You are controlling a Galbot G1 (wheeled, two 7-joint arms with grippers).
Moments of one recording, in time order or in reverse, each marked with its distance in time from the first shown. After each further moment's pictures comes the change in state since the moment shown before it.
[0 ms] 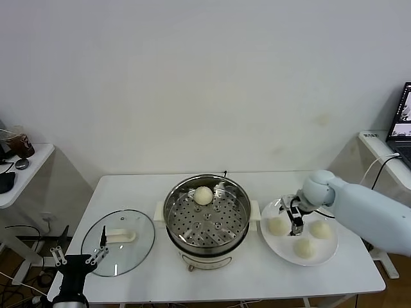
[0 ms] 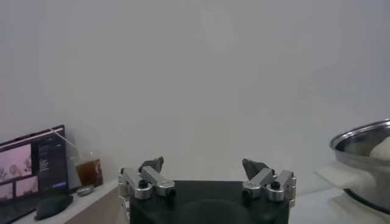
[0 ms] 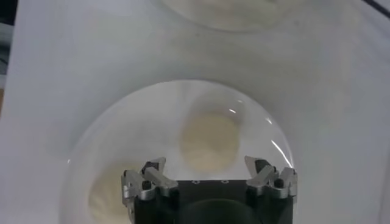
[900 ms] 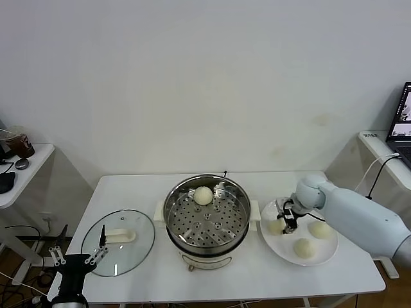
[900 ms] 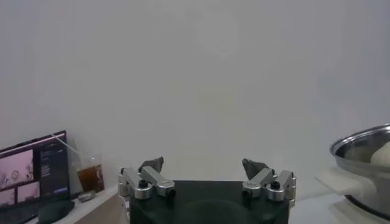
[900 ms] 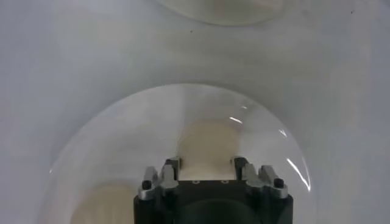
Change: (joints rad) left arm 0.009 -0.009 -0.004 -0.017 0.011 -0.006 -0.001; right arm -0.053 0.046 0.070 -0.056 -0.030 -0.017 -0.030
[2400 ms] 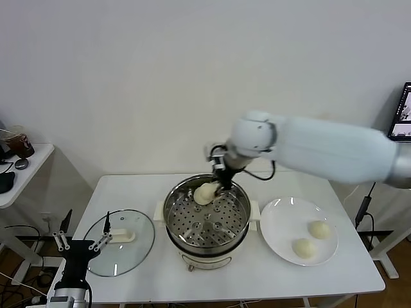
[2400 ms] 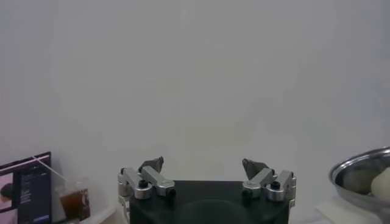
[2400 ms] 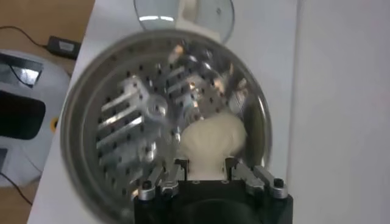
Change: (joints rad) left arm -0.079 0.032 0.018 -0.010 -0.001 0.021 0.017; right arm 0.703 0.332 -0.507 0.265 0.748 -0.405 0.210
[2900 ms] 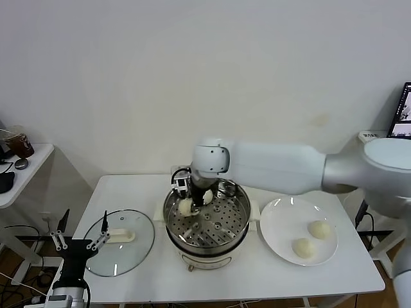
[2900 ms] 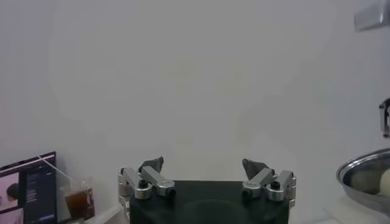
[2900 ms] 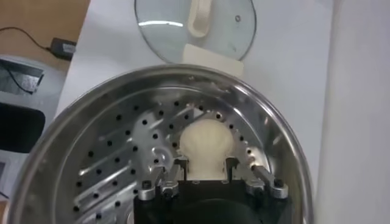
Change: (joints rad) left arm -0.007 -0.002 -0.010 0.008 -0.002 0.000 -0.001; right arm -0.129 0.200 -0.013 -0.156 -0.014 -0.048 0.066
